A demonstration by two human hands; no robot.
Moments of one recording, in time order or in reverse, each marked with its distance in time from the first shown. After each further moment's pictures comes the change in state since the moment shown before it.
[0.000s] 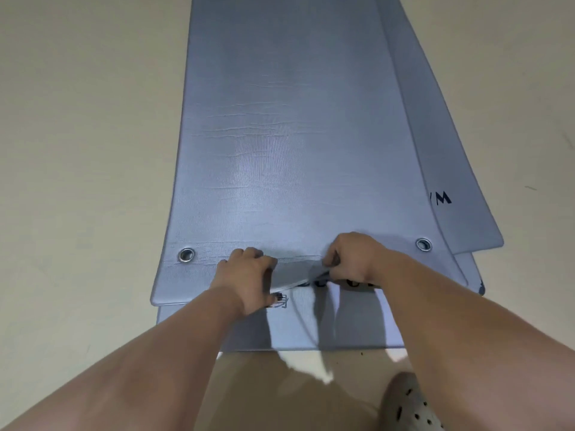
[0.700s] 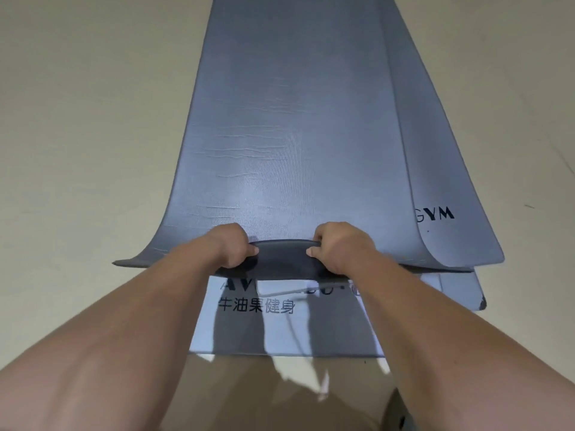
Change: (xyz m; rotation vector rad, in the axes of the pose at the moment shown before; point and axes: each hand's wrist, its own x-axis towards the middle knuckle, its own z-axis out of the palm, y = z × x) left_hand 0.011 -0.039 -0.080 -0.163 -0.101 -0.231; right_hand 0.001 -0.062 -0.028 -0.058 0.134 0.138
